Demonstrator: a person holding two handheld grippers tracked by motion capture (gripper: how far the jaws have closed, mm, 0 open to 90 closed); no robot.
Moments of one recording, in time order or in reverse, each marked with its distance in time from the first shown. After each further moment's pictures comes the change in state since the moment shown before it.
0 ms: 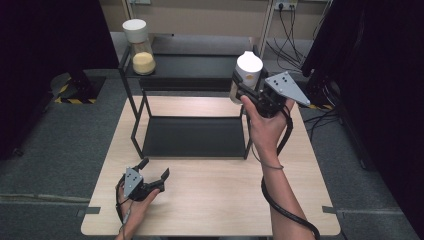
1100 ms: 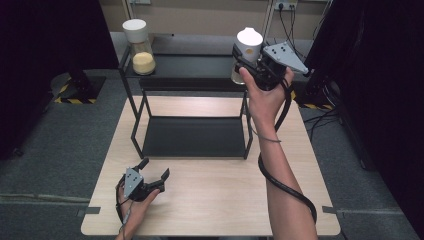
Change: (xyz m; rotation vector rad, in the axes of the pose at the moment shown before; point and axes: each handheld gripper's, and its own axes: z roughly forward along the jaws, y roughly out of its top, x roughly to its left) left arm 0.000 0.000 0.000 -0.002 -0.001 0.003; right arm -0.008 0.037 0.047 0.030 -0.047 -0.003
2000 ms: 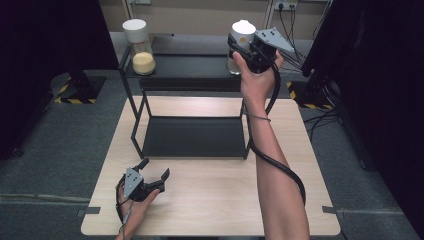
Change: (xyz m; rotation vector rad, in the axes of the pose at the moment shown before) left arm 0.000 0.000 0.000 0.001 -0.002 0.002; right arm -0.006 0.002 0.053 0.065 -0.045 0.042
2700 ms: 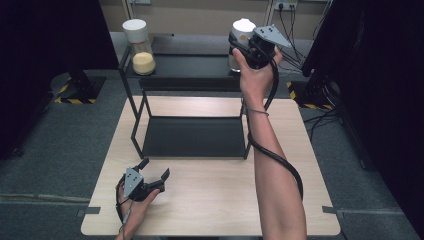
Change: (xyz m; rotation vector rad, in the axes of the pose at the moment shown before) left arm 0.000 0.000 0.000 0.001 0.001 -0.001; right arm -0.003 0.000 0.015 0.022 -0.030 -0.011
